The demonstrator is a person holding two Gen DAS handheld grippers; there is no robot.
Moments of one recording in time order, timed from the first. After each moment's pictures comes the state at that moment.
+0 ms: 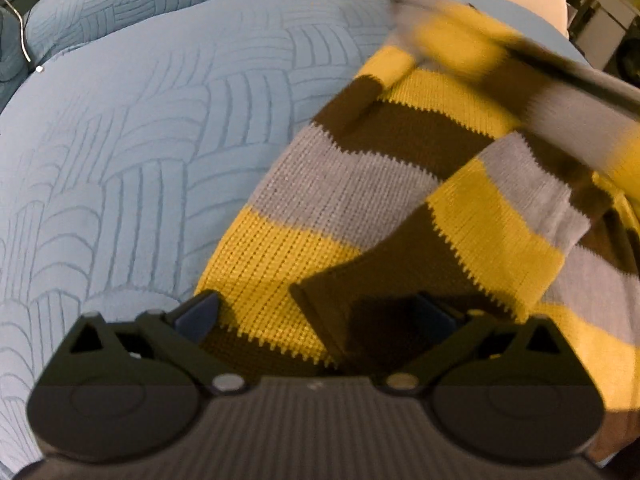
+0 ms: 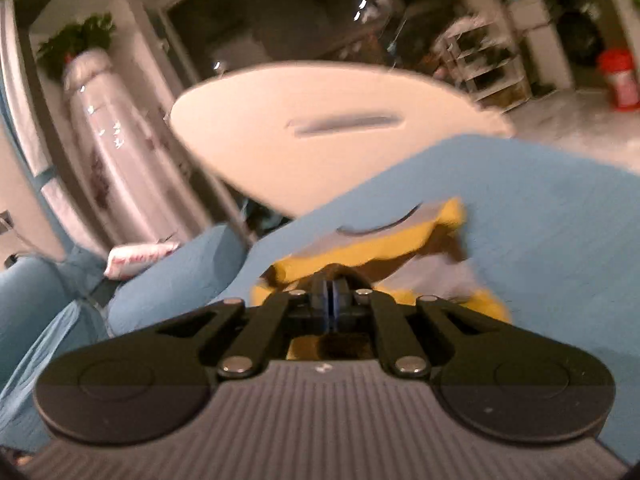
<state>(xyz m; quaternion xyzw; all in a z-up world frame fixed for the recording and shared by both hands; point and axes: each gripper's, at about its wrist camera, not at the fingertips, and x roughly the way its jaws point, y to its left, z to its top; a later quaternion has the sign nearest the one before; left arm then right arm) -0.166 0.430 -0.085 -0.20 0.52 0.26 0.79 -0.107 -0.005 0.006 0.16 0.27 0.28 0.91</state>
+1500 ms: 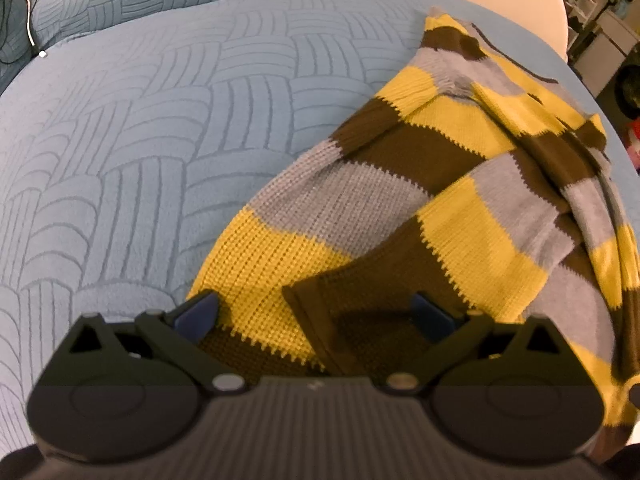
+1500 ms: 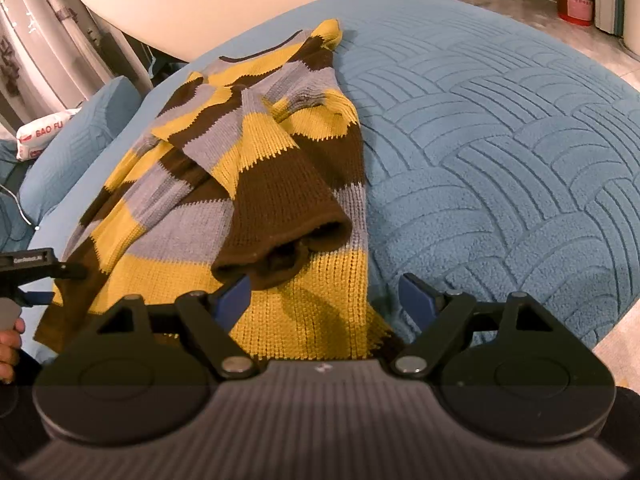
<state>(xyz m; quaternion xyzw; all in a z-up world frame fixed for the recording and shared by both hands) -0.180 0.433 -0.076 -0.23 0.49 0.26 0.80 -0.089 -0.036 -0.095 0.07 0.47 0.21 0.85</state>
